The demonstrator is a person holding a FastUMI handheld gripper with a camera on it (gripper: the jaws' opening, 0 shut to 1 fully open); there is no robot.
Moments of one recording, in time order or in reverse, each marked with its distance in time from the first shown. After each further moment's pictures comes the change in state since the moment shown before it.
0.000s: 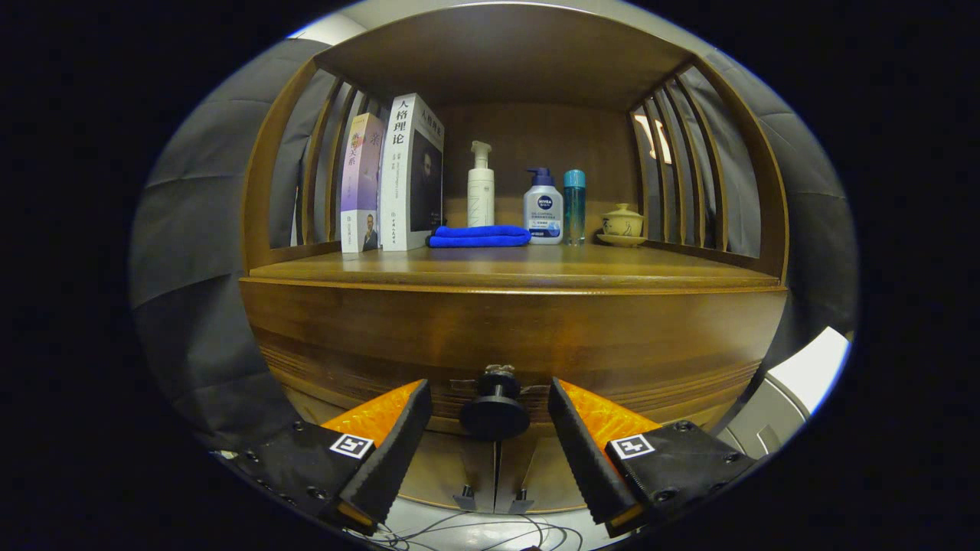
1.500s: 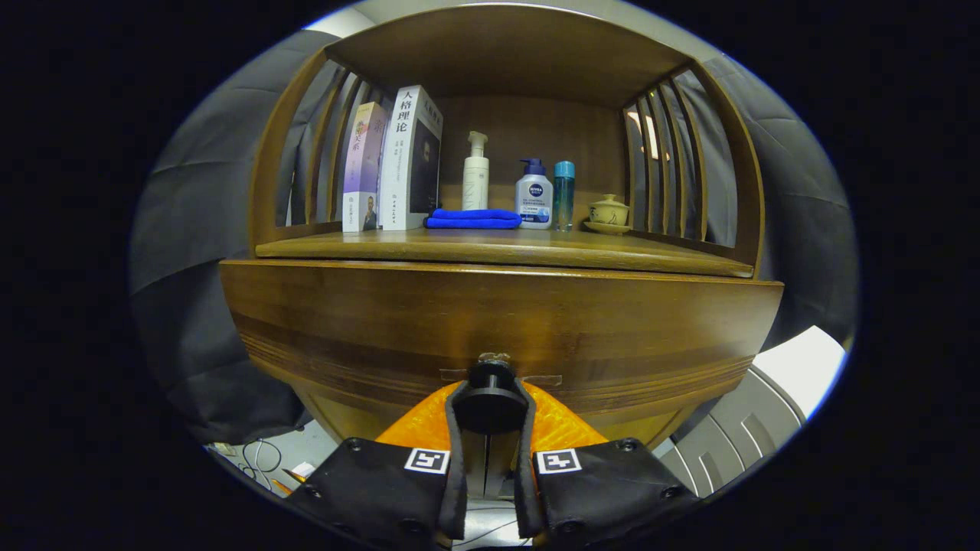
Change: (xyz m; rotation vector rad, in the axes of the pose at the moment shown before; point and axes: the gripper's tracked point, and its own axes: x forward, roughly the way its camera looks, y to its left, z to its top) arm -0.039 -0.003 -0.021 -0.034 0.043 -0.050
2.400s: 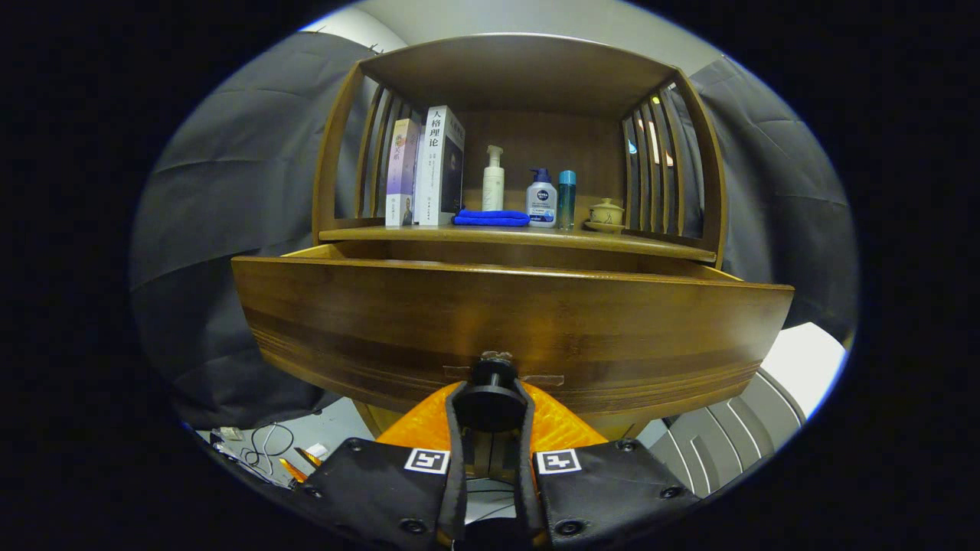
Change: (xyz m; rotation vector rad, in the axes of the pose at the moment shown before) arm -0.086 0.004 -0.030 -0.023 -0.025 0.061
